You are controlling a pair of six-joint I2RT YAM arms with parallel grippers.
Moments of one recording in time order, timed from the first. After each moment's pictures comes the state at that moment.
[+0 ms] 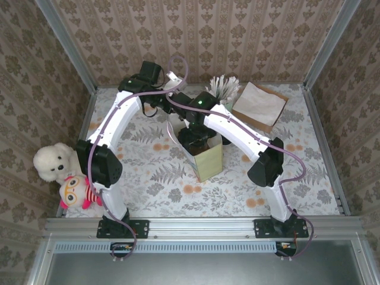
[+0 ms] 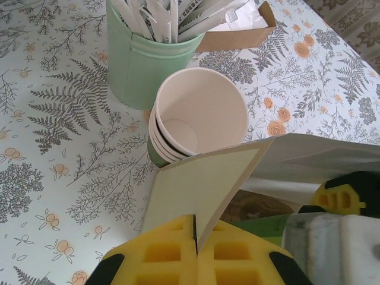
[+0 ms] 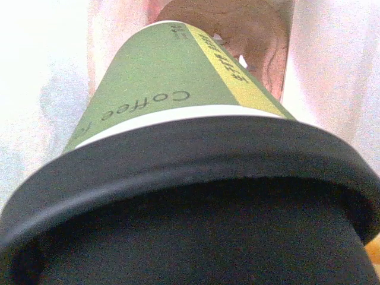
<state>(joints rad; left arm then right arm) -0.41 1.86 1.92 -1.03 0.61 0.24 0.79 2.11 2.26 -1.55 0.07 0.35</state>
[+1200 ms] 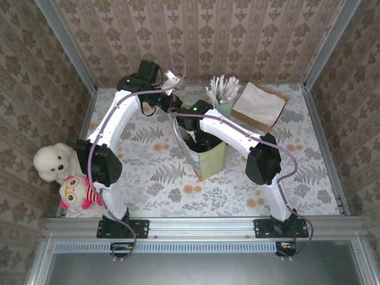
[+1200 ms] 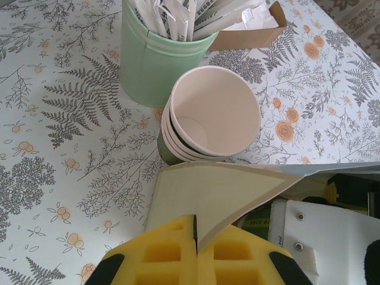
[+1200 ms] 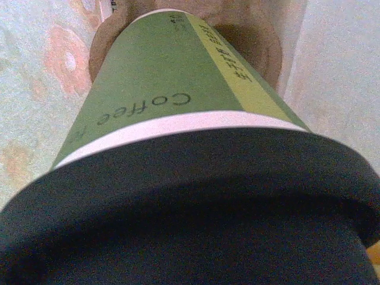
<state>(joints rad) -0.40 1.87 1.93 -1.04 0.59 0.24 0.77 2.15 2.07 -1.69 0.02 0.30</state>
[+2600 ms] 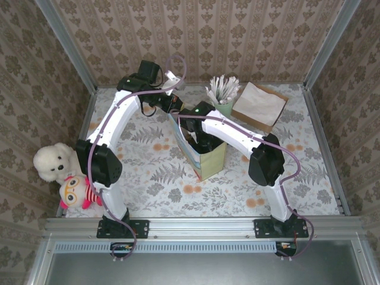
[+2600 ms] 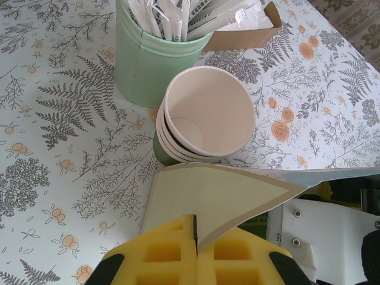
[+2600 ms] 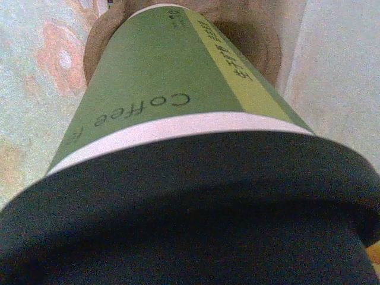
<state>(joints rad) -0.40 1.87 1.93 -1.04 0.60 0.24 0.77 2.11 2.00 -1.63 0.03 0.30</state>
